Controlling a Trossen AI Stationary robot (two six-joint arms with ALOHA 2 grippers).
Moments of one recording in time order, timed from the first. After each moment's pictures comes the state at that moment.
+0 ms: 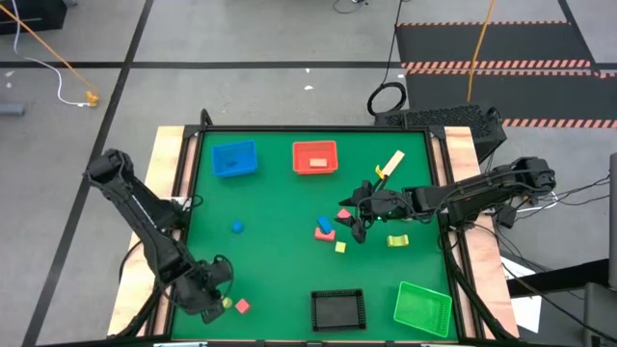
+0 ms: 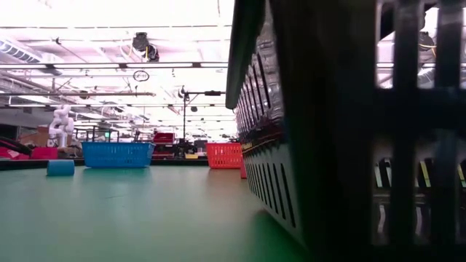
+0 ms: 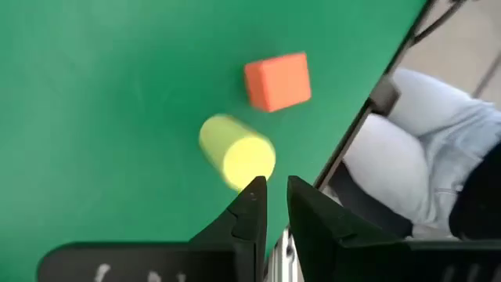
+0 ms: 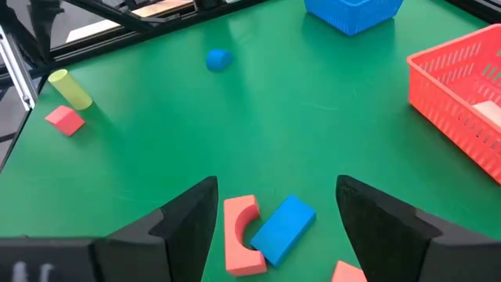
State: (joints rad) left arm -0.92 1.37 0.90 -0.64 0.02 -1.53; right arm 0.12 1.27 0.65 0.08 0.21 0.38
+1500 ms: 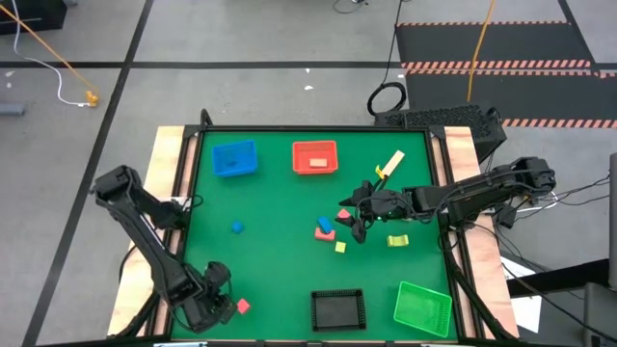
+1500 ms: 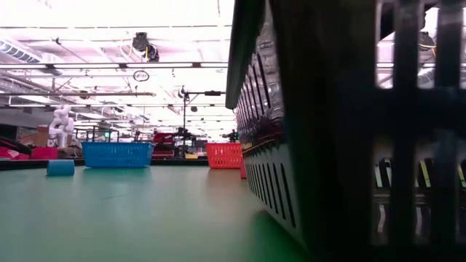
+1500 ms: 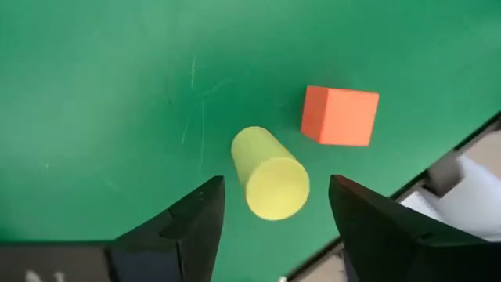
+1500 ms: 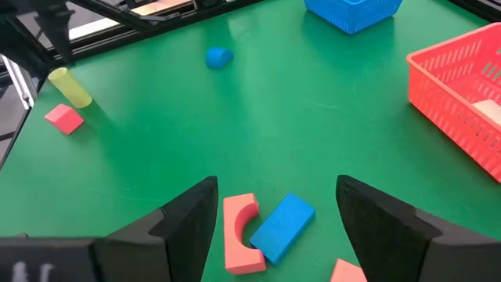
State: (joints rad) left arm -0.96 1.58 1.06 -0.81 -0.07 -1.87; right arm 0.12 1.27 0.65 0.08 0.21 0.38
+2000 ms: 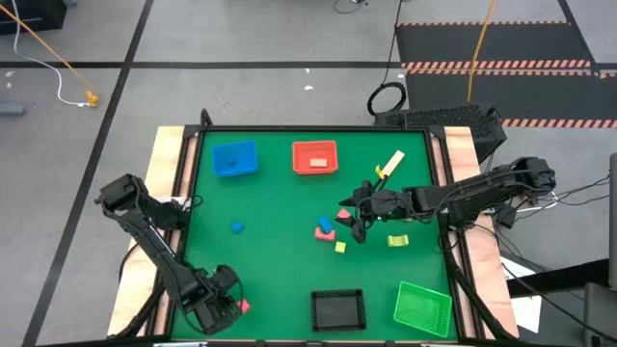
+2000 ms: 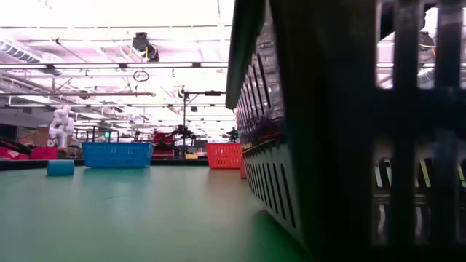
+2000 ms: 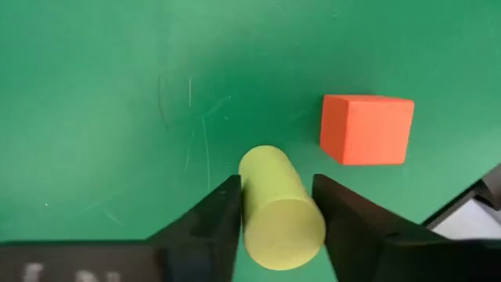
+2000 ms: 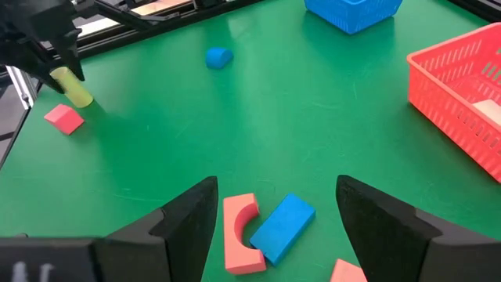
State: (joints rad) left arm -0.92 1.67 1.07 -0.80 -0.04 -1.75; right arm 0.12 1.27 0.65 0.08 0.21 0.38
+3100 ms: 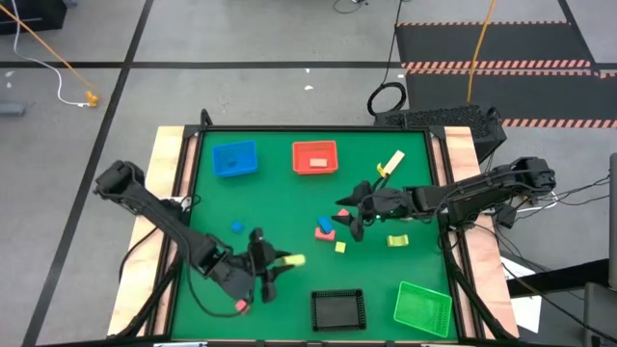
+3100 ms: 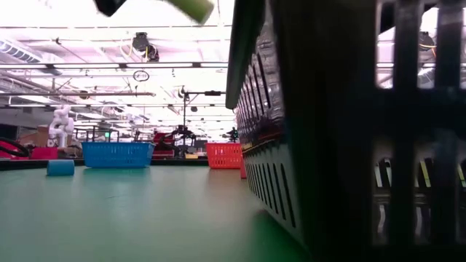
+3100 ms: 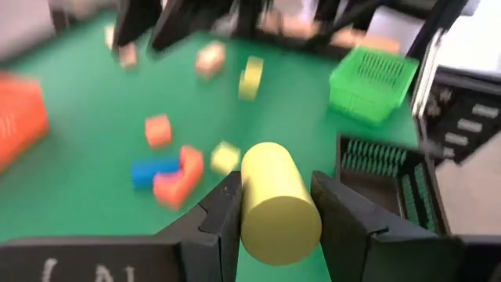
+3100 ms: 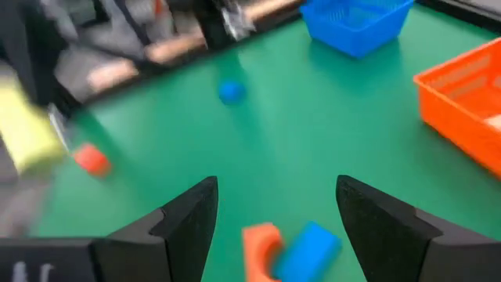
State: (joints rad) left arm -0.65 1.54 1.07 -0.14 -0.74 -0.57; right arm 0.12 1.27 0.65 0.20 0.19 0.51
